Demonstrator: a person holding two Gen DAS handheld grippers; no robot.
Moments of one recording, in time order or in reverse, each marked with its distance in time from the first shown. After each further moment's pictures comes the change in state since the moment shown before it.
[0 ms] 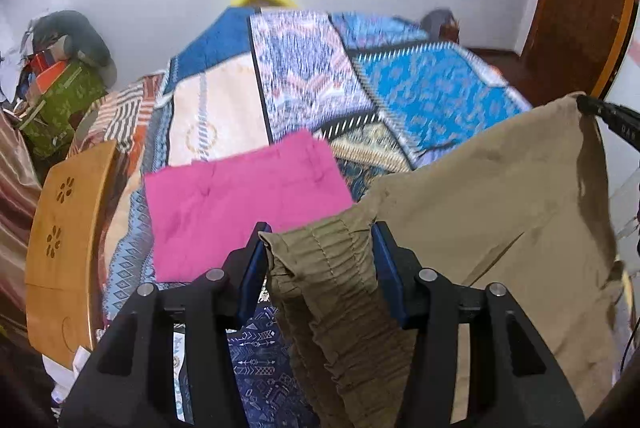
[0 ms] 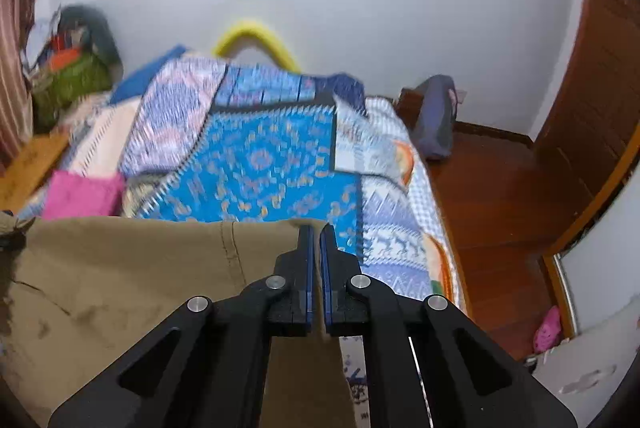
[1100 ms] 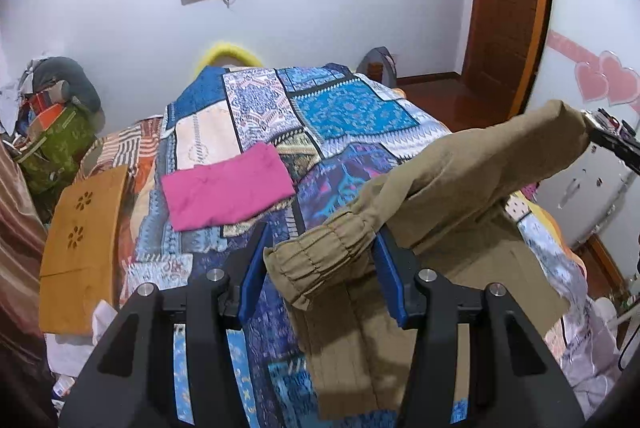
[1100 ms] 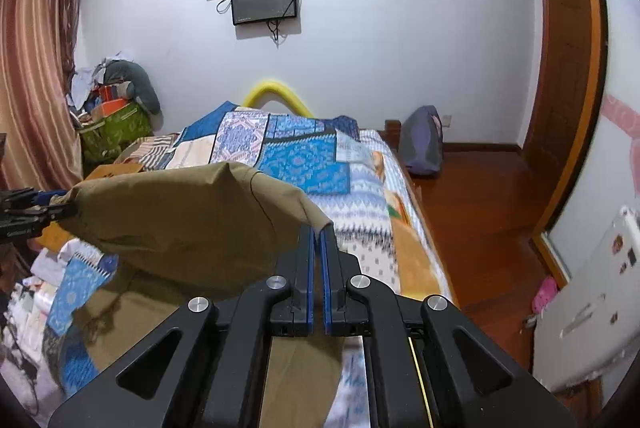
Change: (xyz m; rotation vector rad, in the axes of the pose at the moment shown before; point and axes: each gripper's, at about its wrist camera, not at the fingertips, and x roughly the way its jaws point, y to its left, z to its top) left arm -0.208 -0.038 -0.124 0.099 -0.161 -0.126; right arm -0.239 0.001 -0.127 0.078 -0.140 0.076
